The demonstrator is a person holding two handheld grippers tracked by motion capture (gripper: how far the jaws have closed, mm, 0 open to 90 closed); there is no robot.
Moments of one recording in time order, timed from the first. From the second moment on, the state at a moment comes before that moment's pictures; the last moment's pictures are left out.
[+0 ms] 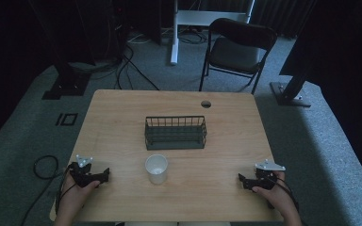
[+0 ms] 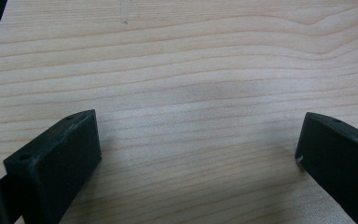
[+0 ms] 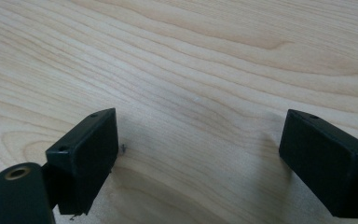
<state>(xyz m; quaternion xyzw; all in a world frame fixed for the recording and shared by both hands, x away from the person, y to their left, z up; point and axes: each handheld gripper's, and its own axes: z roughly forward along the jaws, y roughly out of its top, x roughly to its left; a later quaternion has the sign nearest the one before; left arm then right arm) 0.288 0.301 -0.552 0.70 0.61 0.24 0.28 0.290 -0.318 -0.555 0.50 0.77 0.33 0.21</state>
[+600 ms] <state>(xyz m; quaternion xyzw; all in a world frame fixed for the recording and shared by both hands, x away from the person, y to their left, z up) 0.288 0.301 -0.552 0.71 0.61 0.24 0.28 0.290 -0.319 -0.555 0.50 0.77 0.33 0.21</state>
